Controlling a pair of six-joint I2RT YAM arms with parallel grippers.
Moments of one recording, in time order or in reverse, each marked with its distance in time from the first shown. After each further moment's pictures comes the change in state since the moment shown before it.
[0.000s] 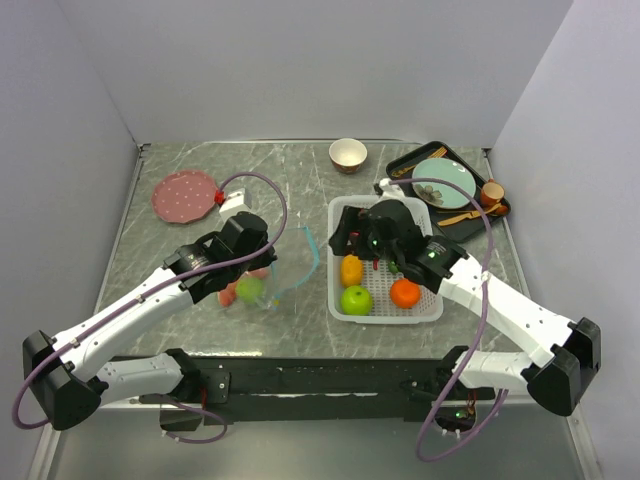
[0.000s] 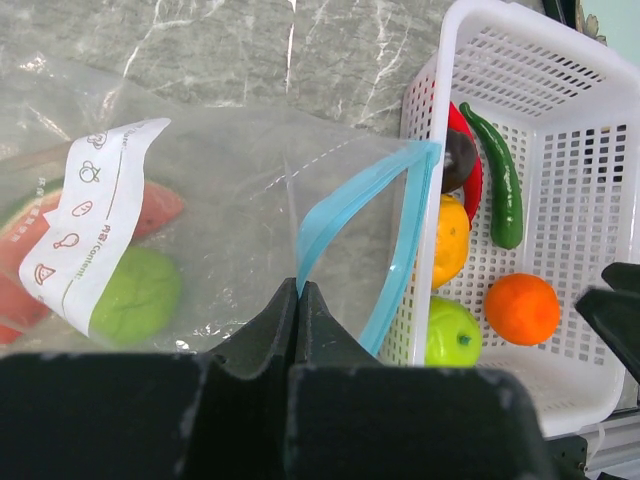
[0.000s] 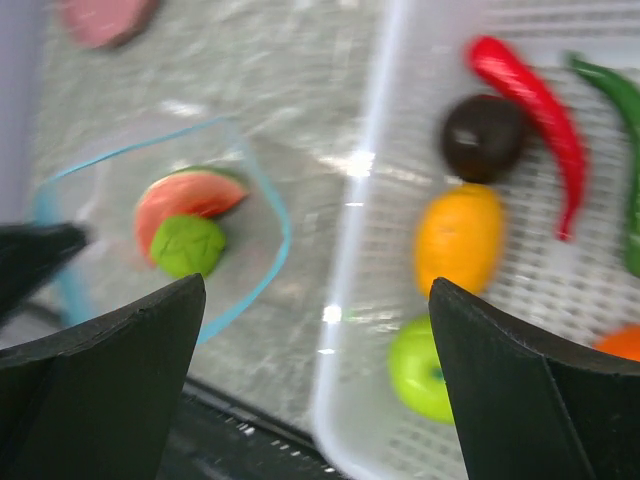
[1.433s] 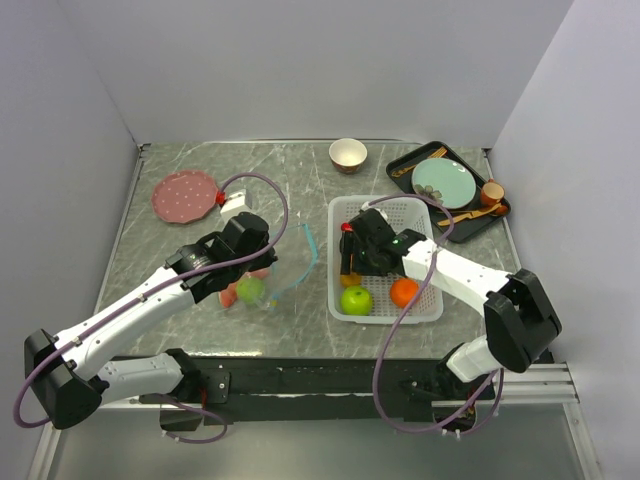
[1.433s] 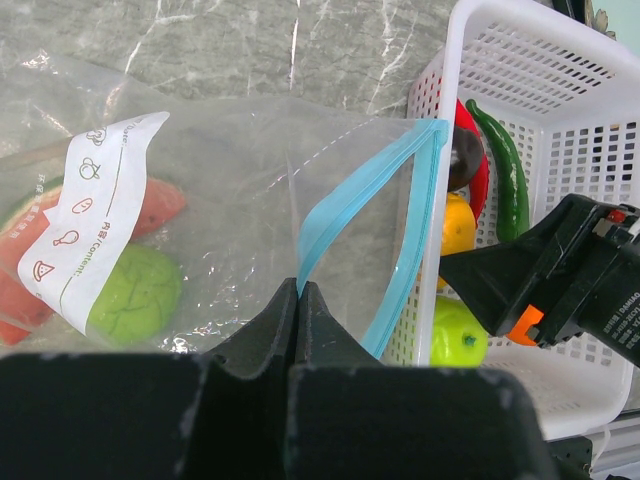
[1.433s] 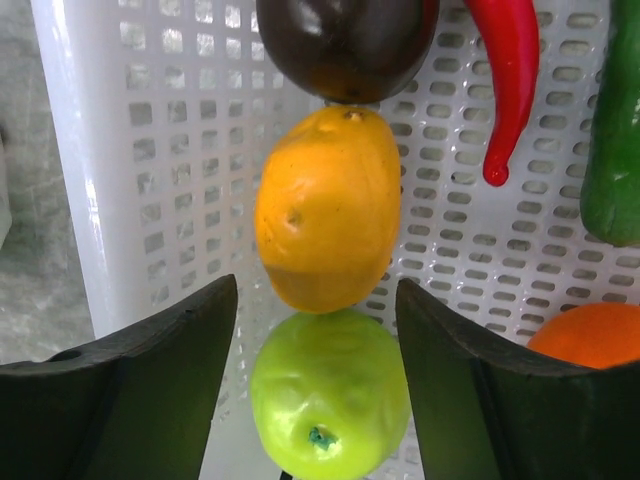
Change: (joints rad) left arm 0.000 0.007 -0.006 0.001 0.001 -0.002; right arm -0.101 0.288 -0.095 -0.029 -0.076 -0.052
